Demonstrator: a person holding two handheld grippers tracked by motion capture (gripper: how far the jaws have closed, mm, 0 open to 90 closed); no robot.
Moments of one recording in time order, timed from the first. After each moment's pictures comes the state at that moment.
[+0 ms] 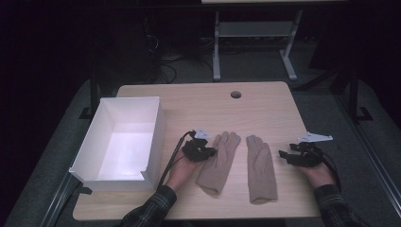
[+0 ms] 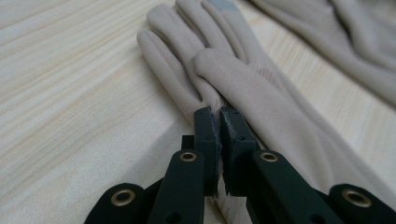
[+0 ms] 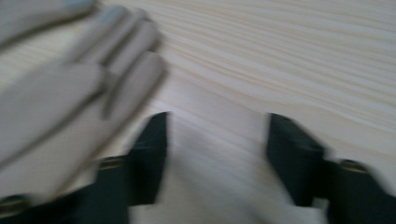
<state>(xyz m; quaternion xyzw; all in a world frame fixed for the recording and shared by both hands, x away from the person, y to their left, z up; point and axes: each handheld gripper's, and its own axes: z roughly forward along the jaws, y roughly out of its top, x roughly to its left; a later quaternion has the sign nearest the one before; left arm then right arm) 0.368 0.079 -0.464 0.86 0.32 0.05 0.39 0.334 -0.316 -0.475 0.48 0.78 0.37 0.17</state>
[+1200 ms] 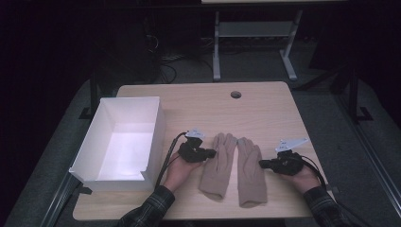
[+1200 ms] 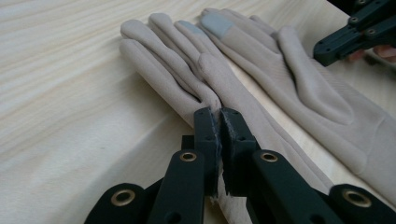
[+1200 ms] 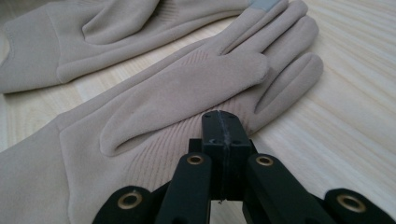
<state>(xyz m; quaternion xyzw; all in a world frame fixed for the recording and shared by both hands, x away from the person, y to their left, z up) 0.358 0.089 -0.457 0.84 0.34 -0.01 0.43 0.319 -0.254 -0.468 0.34 0.86 0.39 0.04</state>
